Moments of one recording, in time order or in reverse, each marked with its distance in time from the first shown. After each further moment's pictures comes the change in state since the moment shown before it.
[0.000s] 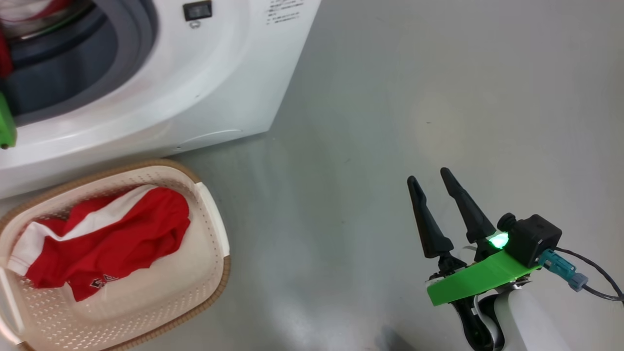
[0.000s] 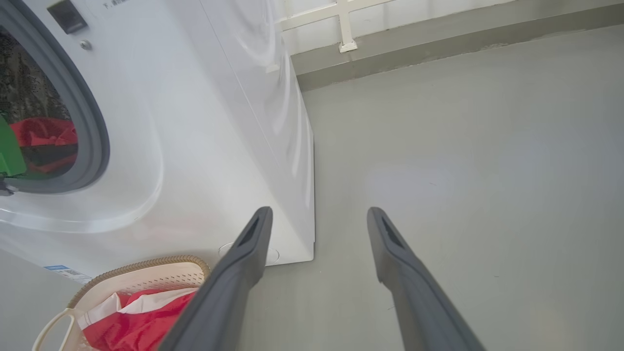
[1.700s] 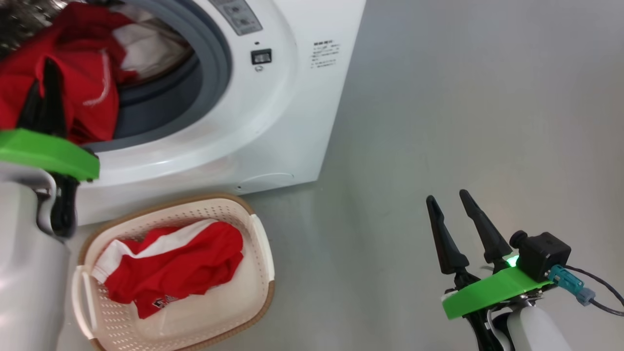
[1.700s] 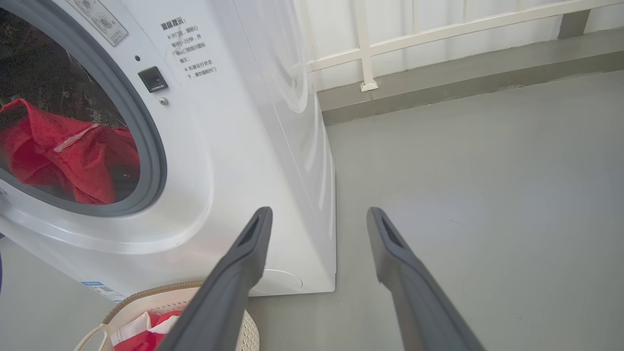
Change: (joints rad) left arm 0.399 -0.095 0.057 -0.535 -0.359 -0.009 -0.183; right arm 0.054 0.000 -0.070 0.045 -0.040 0.000 0.000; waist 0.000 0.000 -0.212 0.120
